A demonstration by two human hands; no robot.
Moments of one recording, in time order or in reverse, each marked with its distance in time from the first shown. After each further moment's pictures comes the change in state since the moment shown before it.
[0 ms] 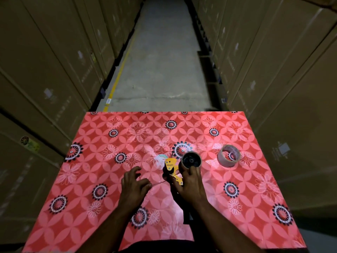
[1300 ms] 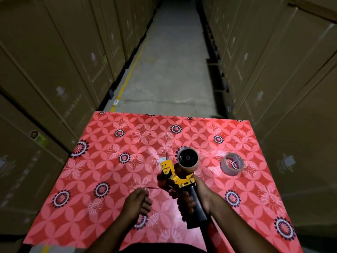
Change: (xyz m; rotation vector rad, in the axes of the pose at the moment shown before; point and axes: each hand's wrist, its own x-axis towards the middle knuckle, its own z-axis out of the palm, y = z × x) left_hand -0.033 0.024 -0.001 -0.942 -0.149 -0.670; right_hand 0.013 -0.007 -0.062 1.265 -1.088 0.942
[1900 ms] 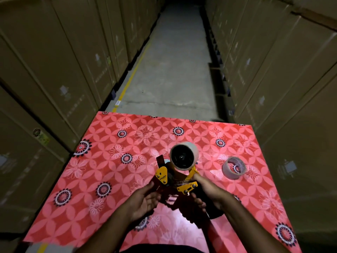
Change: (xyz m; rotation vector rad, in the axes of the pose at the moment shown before) left_hand 0.001 0.042 0.009 -0.534 -0.196 -0.374; right_hand -0.030 -0.020 0.000 -0.492 0.272 -0.085
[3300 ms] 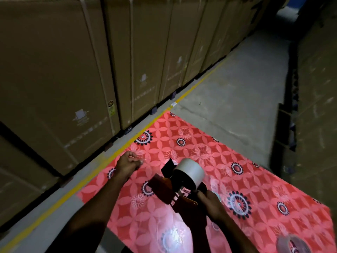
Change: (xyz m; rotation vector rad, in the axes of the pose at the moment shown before) left_hand 0.015 0.131 -0.216 0.181 0.680 0.697; right_hand 0.104 -0.090 0.110 -0.652 0.119 -0.514
